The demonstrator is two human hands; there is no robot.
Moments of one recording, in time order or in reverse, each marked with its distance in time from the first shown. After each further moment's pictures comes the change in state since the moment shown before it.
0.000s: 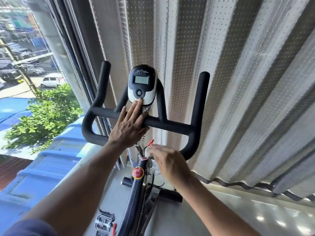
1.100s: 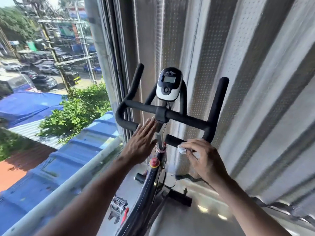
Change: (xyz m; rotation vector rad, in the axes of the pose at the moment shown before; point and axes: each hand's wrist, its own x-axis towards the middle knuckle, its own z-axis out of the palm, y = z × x) left_hand -0.127 0.032 -0.061 -0.304 -0.057 -0.126; right_hand -0.046 -0.027 -0.064 0.047 0.092 -0.015
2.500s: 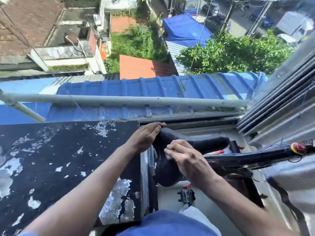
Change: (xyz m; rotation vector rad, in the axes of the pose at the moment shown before) left_hand -0.554 0.100 -0.187 -0.414 0.200 -1.284; right_hand -0.215 -0.362 0.159 0.455 -0.886 -0.952
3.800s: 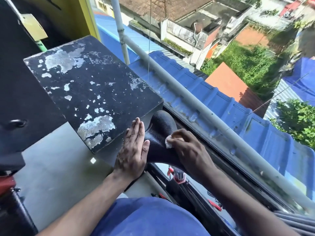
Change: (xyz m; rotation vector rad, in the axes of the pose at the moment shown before) left_hand -0.074 0.078 0.178 0.312 1.031 -0.557; right_hand 0.043 0.117 -0.050 0.198 -0.166 -0.696
